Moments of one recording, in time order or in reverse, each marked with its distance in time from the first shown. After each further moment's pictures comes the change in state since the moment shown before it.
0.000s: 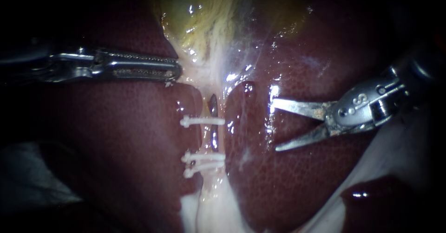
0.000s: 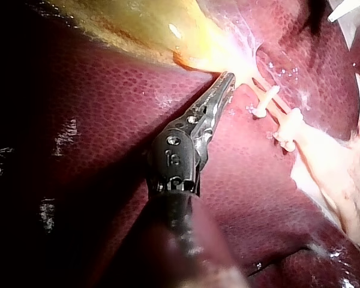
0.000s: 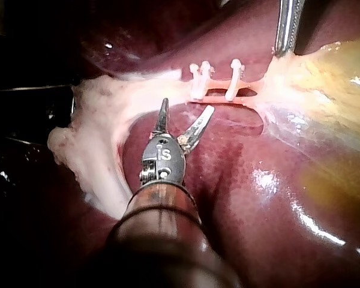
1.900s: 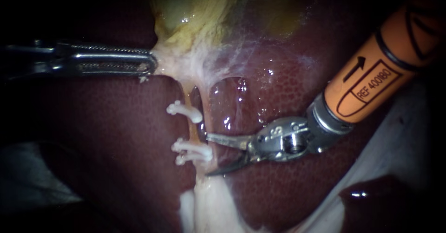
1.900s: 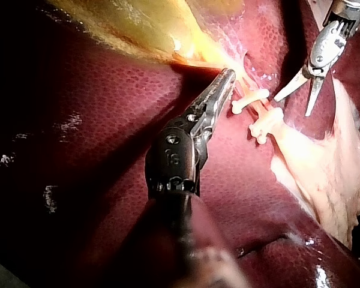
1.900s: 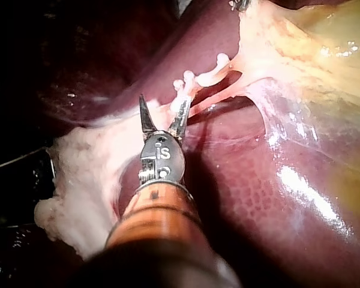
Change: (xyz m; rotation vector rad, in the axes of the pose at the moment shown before) right arm -0.001 -0.002 0.016 0.227 0.033 0.301; left arm 0.005 0.006 -0.007 0.004 0.079 0.005
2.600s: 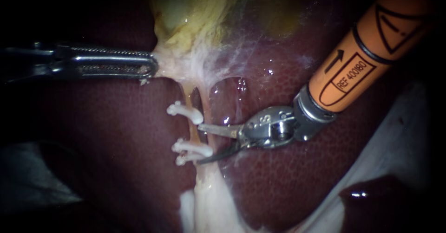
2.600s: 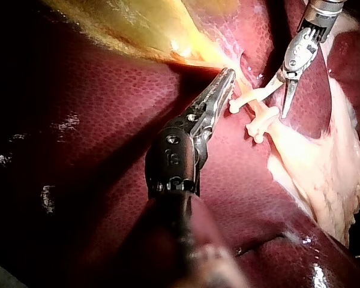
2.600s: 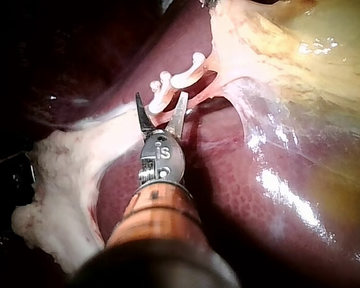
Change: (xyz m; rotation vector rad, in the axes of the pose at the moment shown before) right arm -0.001 0.003 0.003 0.020 0.026 -0.019; left arm 0.000 0.001 0.000 -0.003 -0.001 0.006
